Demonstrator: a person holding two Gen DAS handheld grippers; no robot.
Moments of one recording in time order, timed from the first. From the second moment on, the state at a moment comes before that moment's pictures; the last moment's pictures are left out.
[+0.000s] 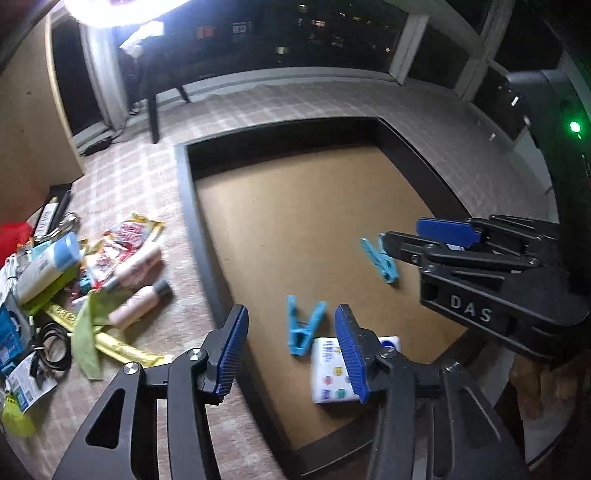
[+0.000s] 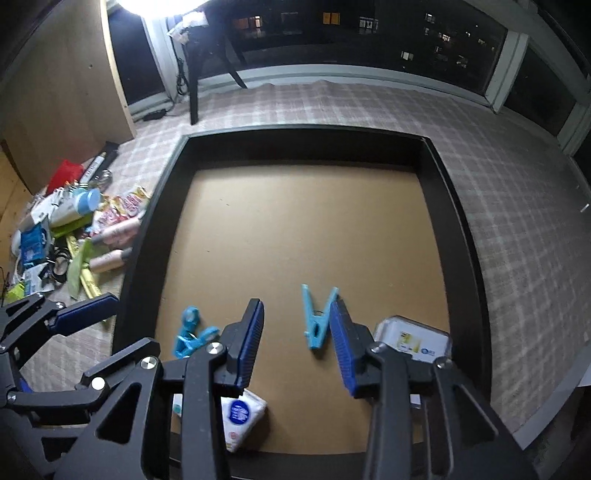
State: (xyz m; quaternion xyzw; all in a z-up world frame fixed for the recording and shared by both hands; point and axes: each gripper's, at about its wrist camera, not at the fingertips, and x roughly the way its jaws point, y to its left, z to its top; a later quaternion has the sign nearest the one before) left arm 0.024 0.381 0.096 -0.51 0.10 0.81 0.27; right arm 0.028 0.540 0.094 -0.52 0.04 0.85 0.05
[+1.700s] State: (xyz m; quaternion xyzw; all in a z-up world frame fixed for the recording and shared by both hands) left arm 0.021 -0.015 0.054 -0.54 0.00 0.84 -0.04; right arm -0.050 0.292 0.035 -0.59 -0.07 0.79 -0.13
